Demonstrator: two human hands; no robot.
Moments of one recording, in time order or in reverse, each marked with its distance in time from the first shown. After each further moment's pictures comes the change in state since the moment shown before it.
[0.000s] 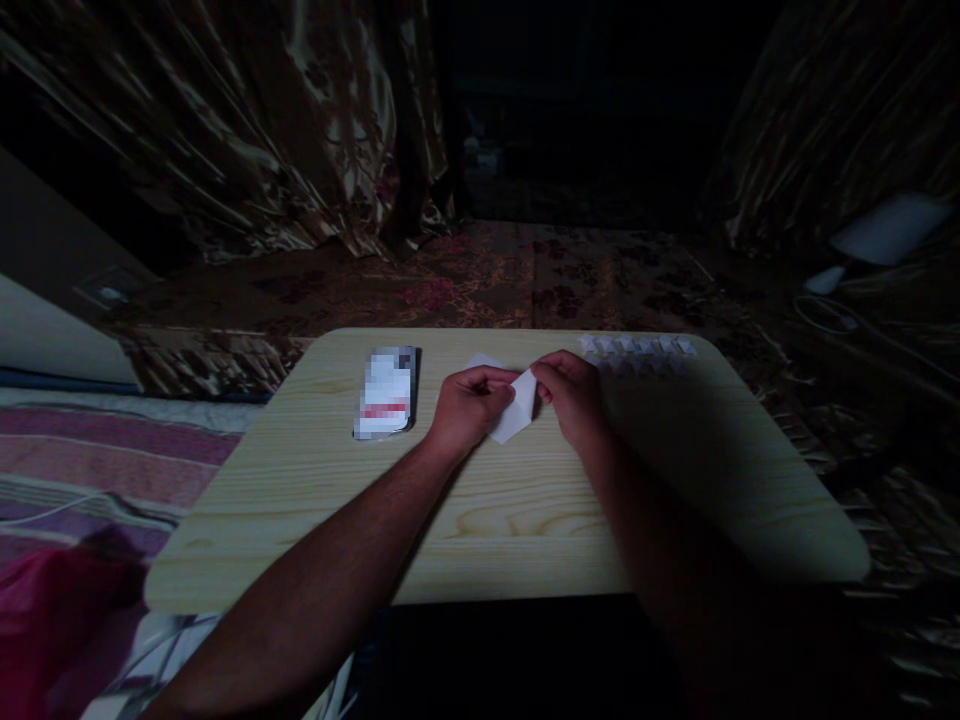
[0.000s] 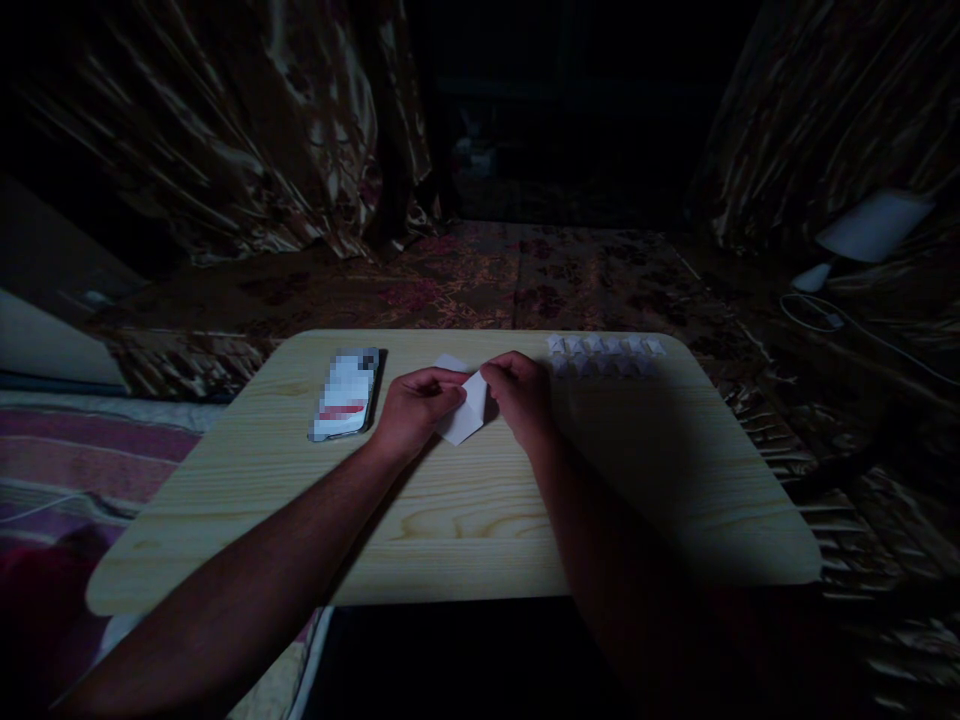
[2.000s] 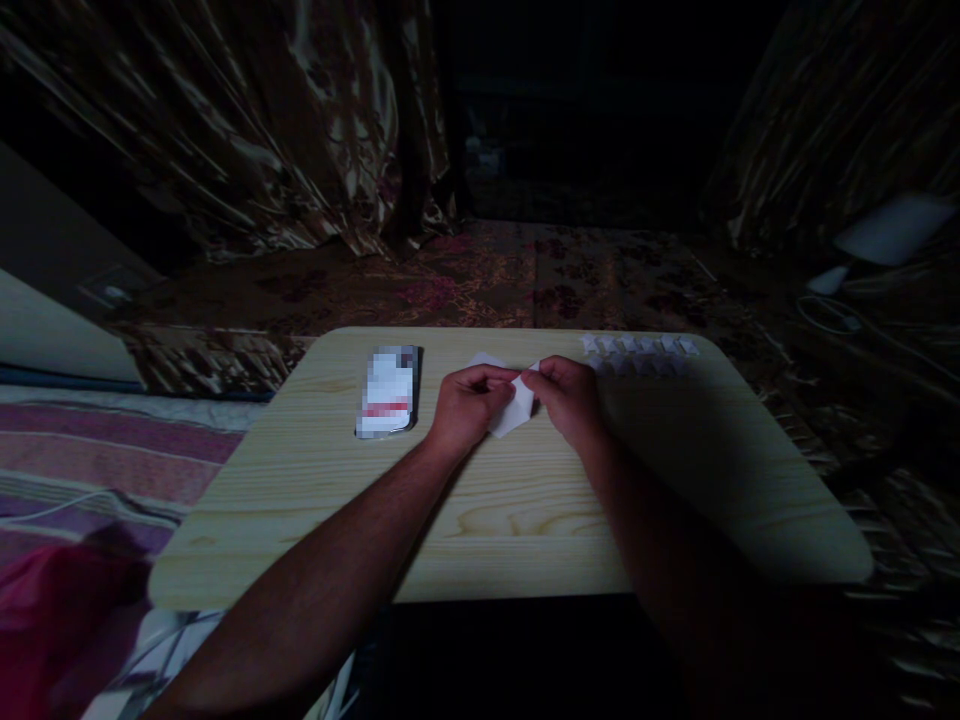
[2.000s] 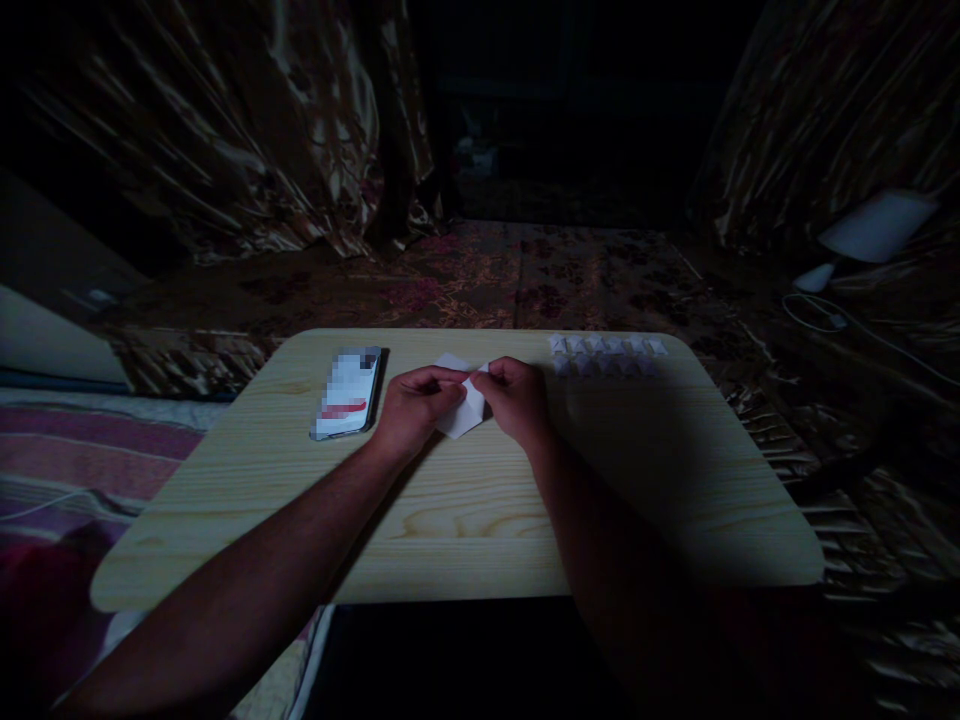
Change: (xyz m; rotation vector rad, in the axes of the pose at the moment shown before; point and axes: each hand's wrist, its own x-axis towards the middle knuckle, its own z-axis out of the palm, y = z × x) left_hand 0.000 0.004 -0.002 0.041 0.030 0.034; right_hand -0.007 -0.005 0.002 -0.076 -0.091 -0.042
